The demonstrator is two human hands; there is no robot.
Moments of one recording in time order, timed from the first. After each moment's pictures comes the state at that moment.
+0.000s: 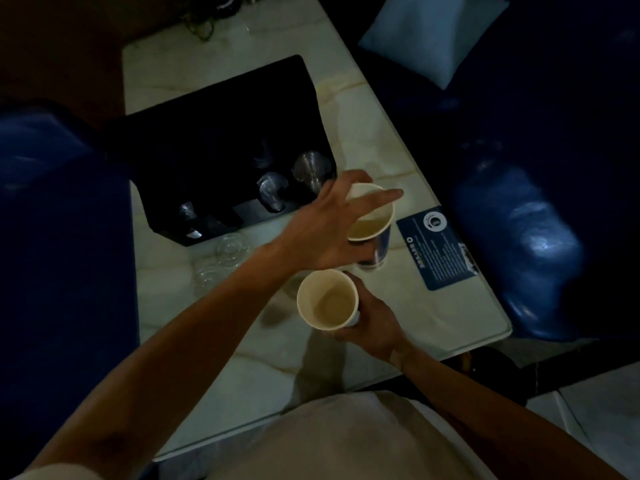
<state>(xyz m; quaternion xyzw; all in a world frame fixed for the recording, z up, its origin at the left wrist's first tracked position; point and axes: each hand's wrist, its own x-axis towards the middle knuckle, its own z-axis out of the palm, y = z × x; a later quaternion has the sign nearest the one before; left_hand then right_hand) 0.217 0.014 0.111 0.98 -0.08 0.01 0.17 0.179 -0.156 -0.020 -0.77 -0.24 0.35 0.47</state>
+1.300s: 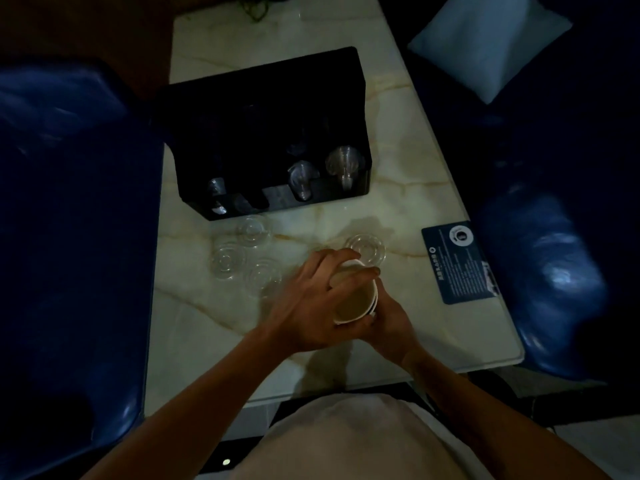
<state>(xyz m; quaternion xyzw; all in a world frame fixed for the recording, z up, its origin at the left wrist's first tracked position) 0.101 -0.006 0.072 0.98 0.02 0.06 0.17 0.181 -0.156 -0.014 -0.76 -0.27 0.34 0.49</state>
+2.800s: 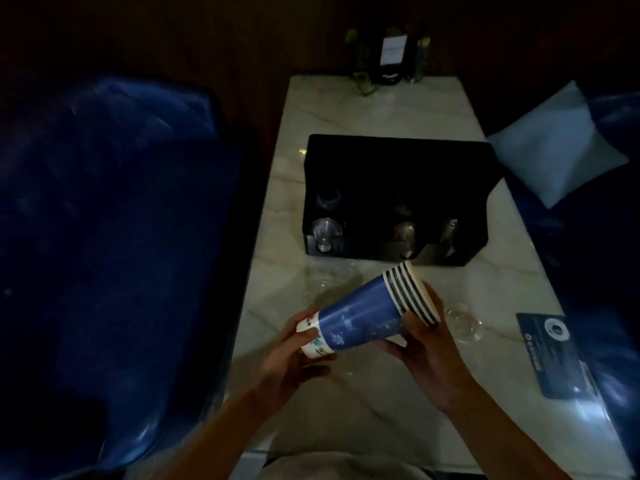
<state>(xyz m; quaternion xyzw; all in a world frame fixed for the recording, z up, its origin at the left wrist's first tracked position) -0.087 0.144 0.032 0.43 0.35 0.09 0.83 0.099 -0.005 0.085 -0.53 -0.11 0.46 0.70</state>
